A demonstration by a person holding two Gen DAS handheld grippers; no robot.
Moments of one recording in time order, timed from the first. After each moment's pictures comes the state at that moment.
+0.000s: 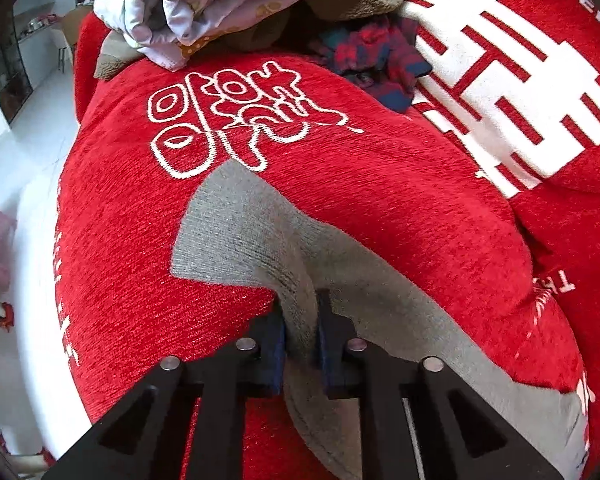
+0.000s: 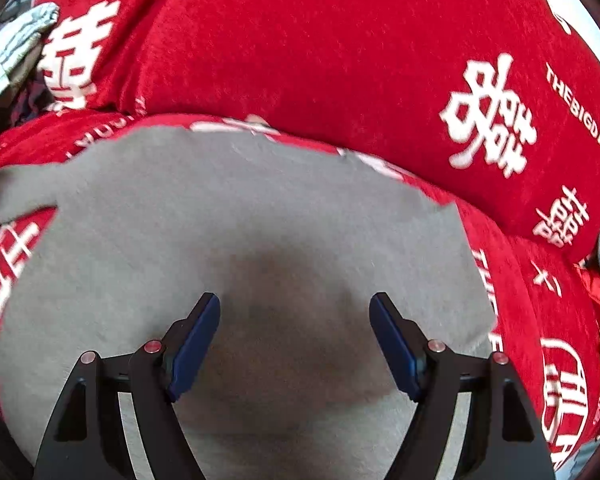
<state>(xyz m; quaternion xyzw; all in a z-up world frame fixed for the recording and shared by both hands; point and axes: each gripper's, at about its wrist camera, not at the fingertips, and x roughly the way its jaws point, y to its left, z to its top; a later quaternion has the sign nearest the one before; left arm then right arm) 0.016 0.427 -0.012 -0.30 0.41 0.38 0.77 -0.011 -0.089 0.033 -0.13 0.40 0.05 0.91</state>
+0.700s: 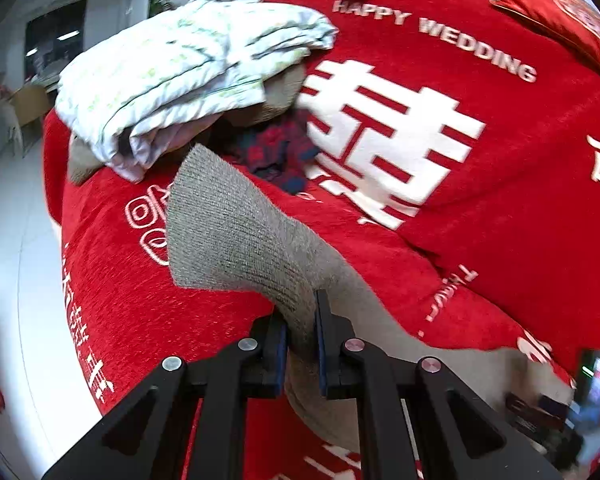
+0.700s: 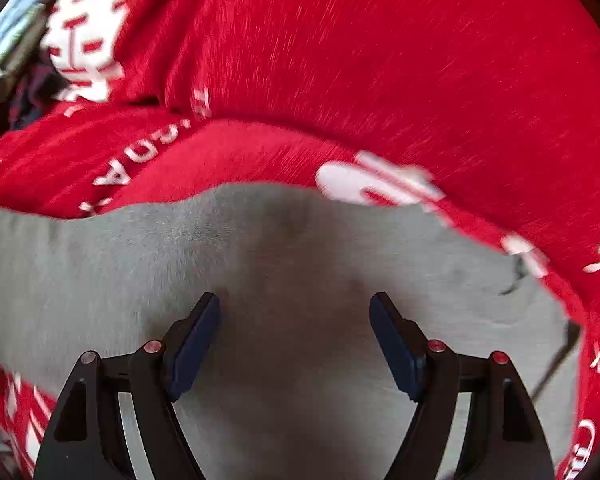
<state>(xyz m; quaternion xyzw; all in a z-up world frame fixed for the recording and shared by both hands) -0.027 0.350 0.092 -0.20 0.31 0.29 0.88 0.146 0.094 -0.023 -0.13 0.50 0.12 0.85</state>
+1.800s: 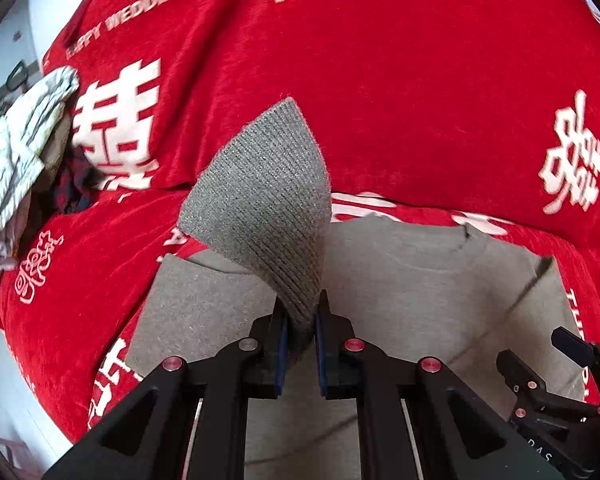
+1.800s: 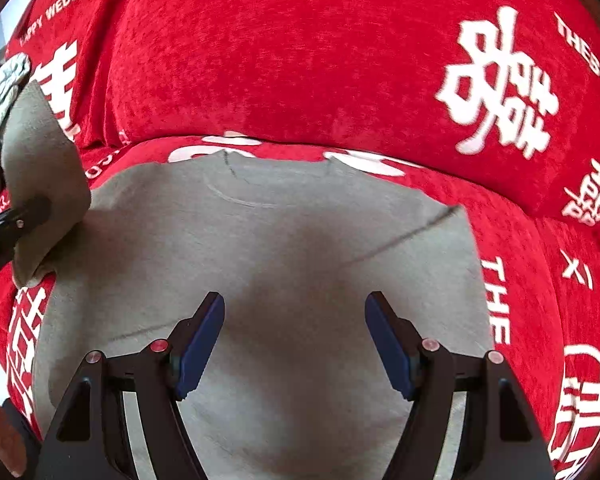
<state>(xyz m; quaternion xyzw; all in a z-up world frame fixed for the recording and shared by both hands) 0.054 0.022 0.093 0.00 0.42 0.09 0.90 0.047 -0.164 0.036 -0.04 0.46 0.07 0.89</state>
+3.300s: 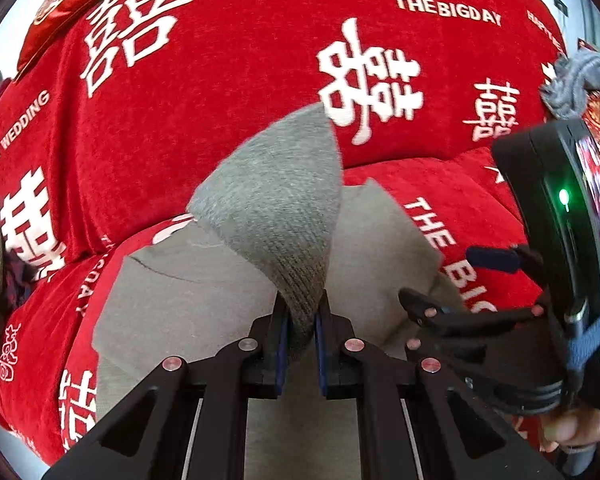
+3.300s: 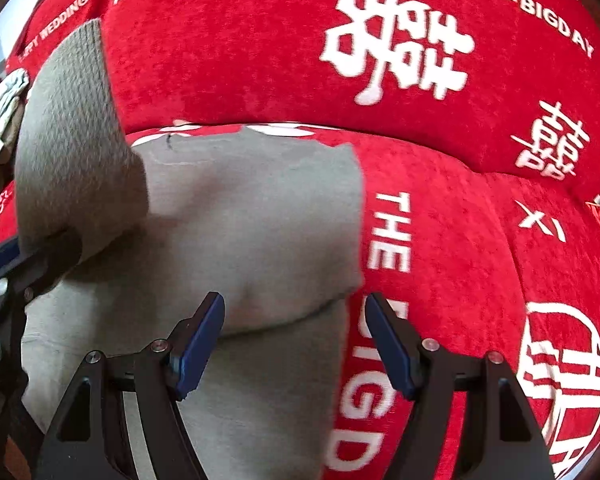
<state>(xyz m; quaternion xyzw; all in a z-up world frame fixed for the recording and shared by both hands) -0.034 -0.155 0.093 0.13 0.38 -0.09 0.91 -0.002 -0.275 0.039 -0.02 0.44 0.06 0.89</state>
